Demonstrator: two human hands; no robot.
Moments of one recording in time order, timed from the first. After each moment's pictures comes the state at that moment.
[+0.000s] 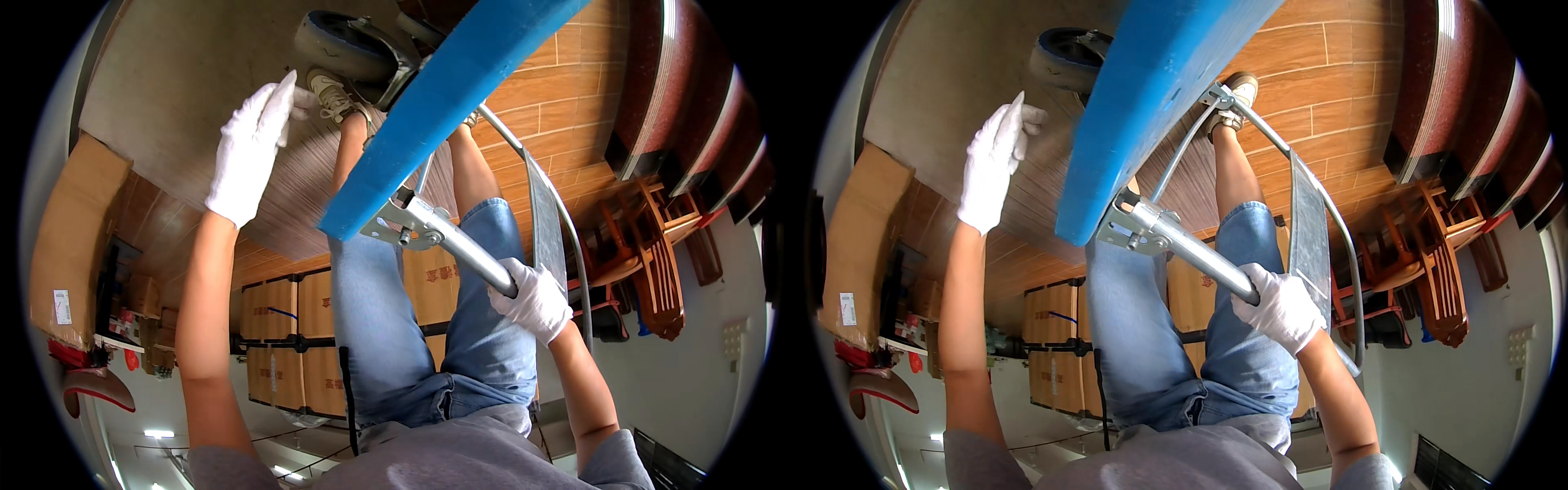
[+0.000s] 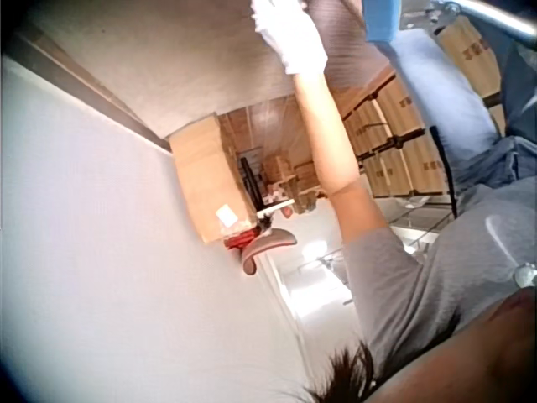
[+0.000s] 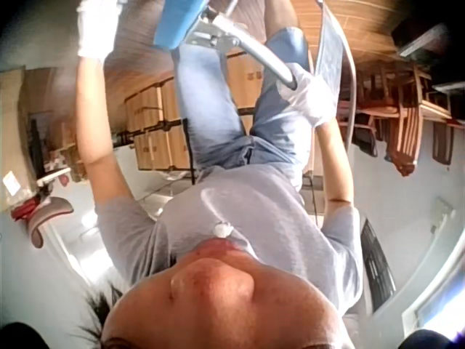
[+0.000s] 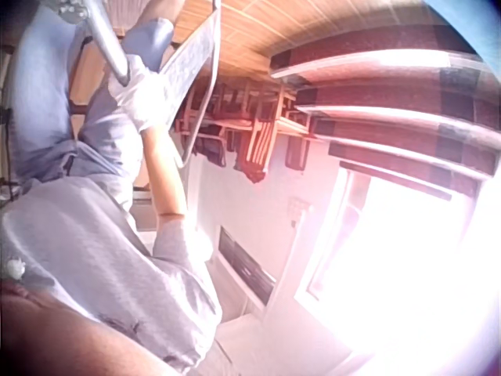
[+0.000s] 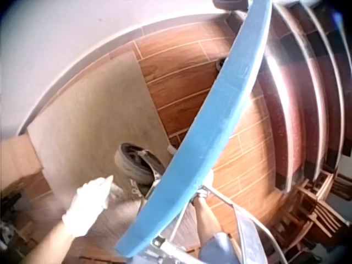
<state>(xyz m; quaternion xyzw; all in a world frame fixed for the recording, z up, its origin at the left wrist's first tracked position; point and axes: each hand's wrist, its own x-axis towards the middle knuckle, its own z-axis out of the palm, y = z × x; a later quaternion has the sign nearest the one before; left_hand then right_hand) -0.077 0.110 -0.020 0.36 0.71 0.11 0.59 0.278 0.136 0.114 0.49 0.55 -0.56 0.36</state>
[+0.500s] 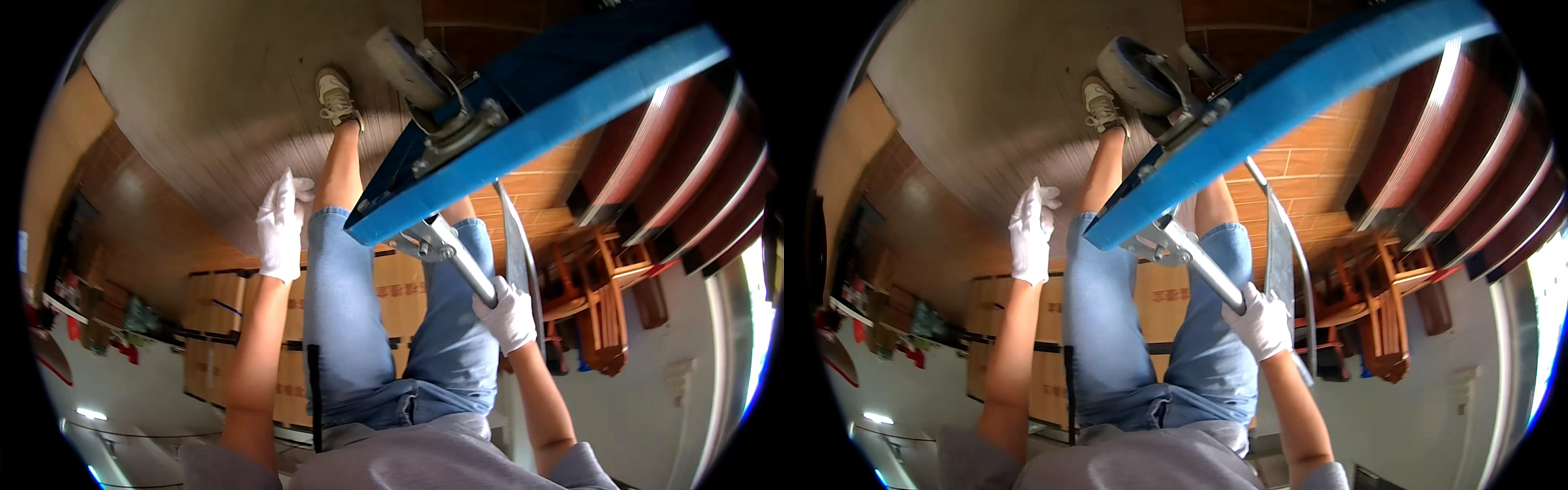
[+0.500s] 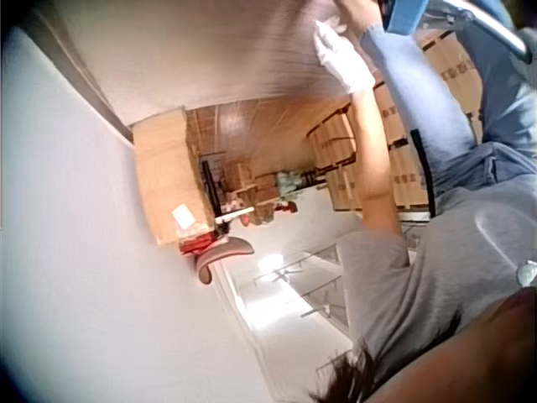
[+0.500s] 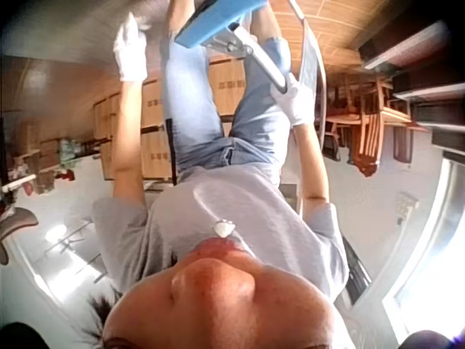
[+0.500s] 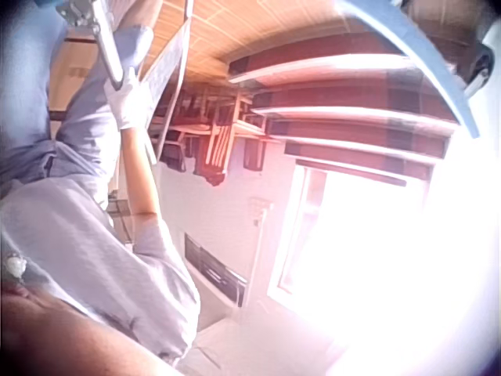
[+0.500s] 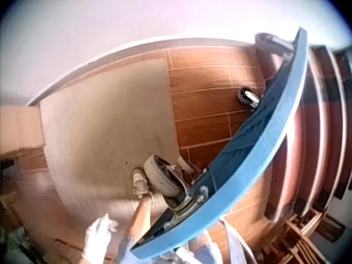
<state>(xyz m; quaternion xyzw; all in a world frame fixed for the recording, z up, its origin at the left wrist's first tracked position) -0.019 -0.023 0.006 -0.18 0.79 0.32 0.50 0.286 0.112 0.122 0.49 0.65 -0.40 0.43</state>
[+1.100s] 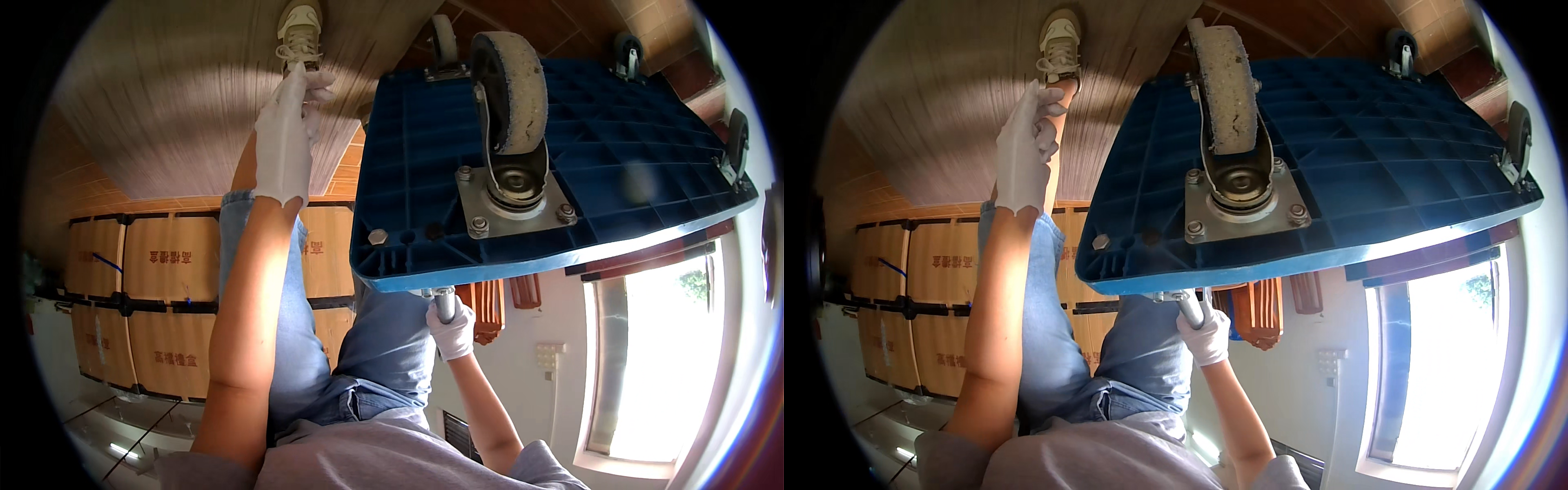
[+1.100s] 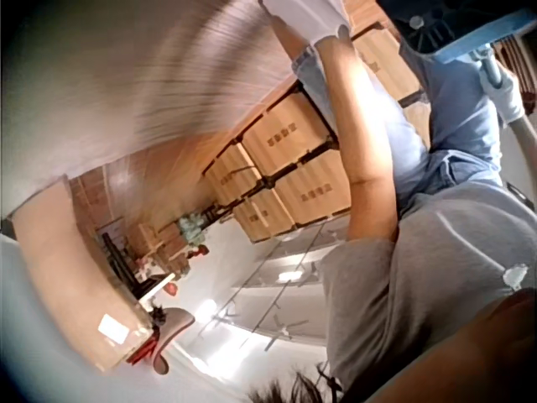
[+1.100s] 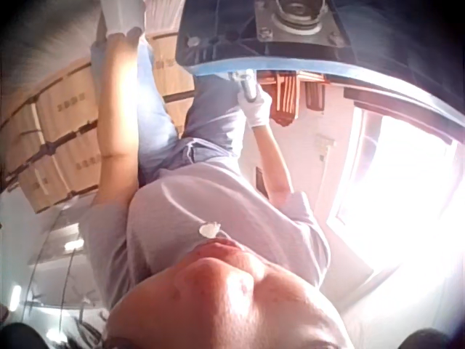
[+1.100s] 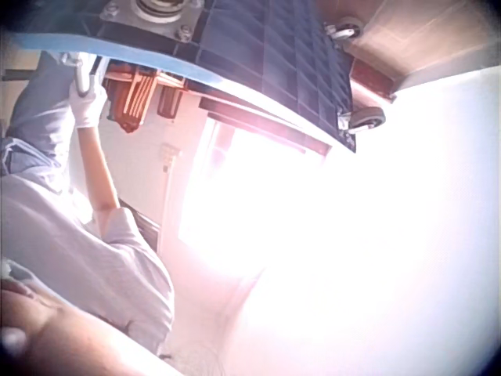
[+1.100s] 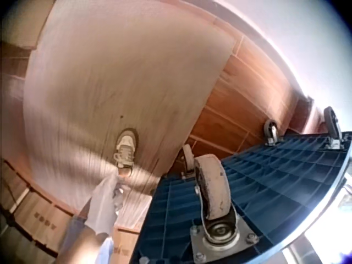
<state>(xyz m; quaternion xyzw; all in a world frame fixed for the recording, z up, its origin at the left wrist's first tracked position) -0.013 0.000 -0.110 -0.39 0.65 0.42 0.50 0.270 0.097 0.107 0.52 0.64 -0.35 0.44</state>
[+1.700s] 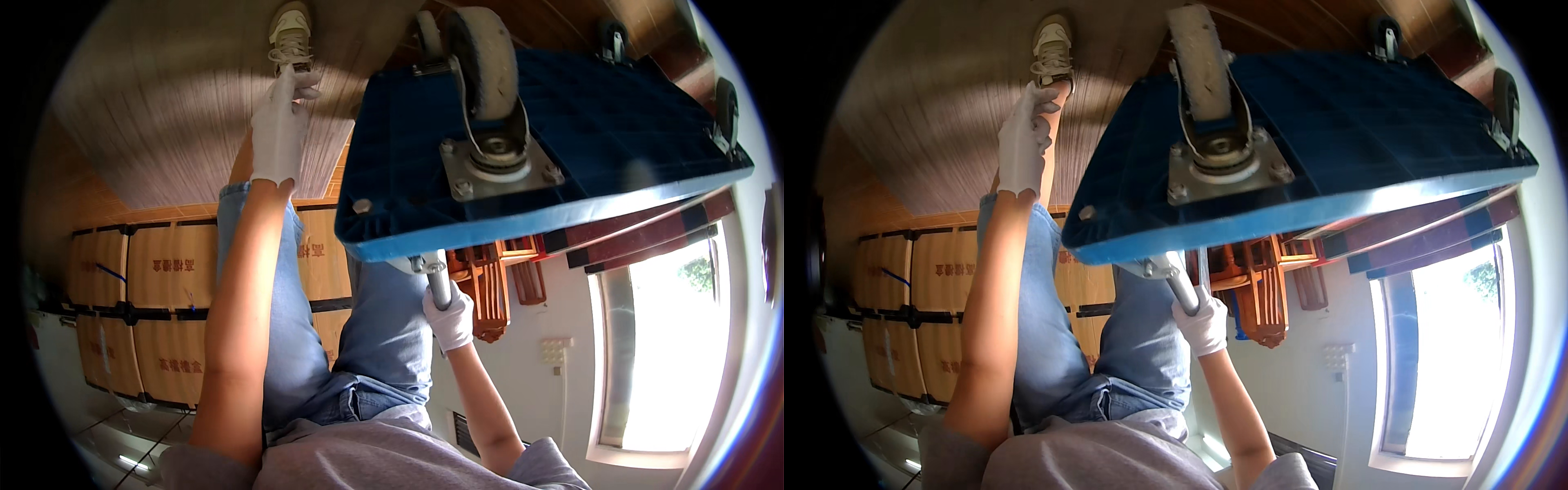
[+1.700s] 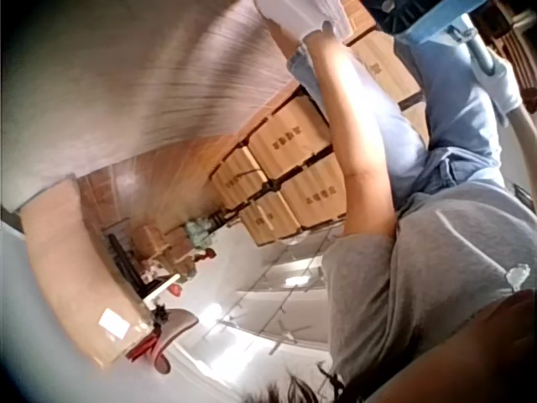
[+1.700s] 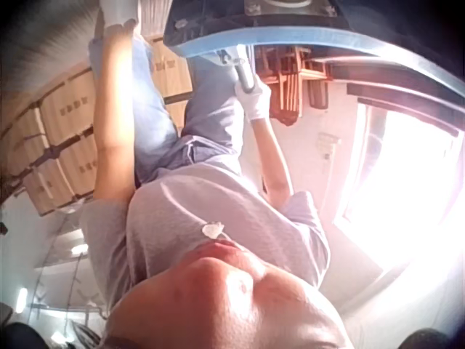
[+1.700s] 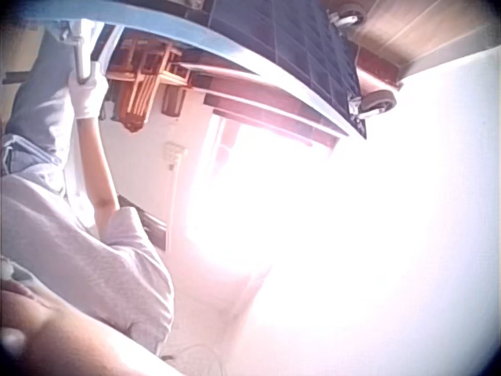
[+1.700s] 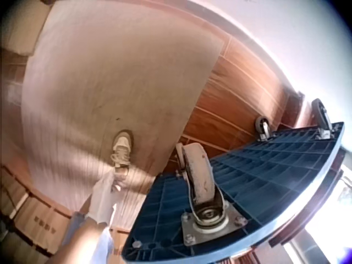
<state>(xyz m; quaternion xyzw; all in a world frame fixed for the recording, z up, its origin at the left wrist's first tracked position) 0.000 -0.019 -0.124 -0.32 0.66 0.45 0.51 0.255 0.098 0.107 0.55 0.62 -0.34 0.44</state>
